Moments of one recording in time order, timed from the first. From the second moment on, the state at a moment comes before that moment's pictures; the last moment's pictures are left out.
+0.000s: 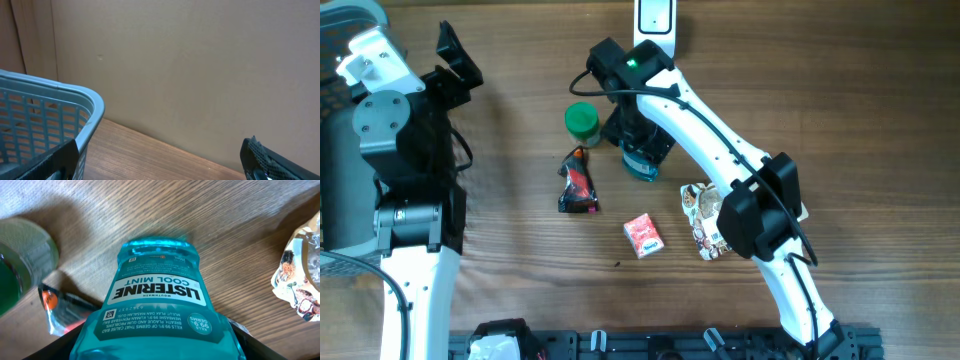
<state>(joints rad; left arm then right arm) 0.09 1.09 1.03 -0.01 -0.19 -0.24 0.67 2.36 2.29 -1.52 -0.08 1.21</state>
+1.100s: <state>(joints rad) 0.09 1.14 1.04 -0.84 -0.19 -0.24 0.31 2.29 2.29 -1.61 -0.92 0.70</state>
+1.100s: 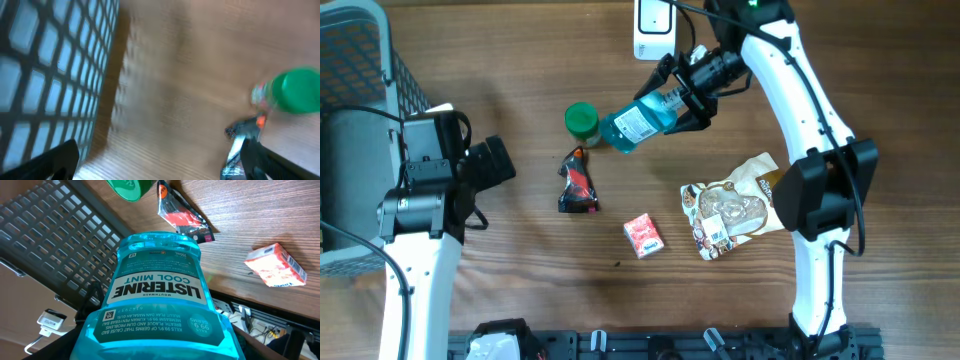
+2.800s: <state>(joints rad) 0.09 1.14 1.03 -0.65 -0.11 -0.25 0.25 2.13 2.29 -1.08 -0.54 0.53</state>
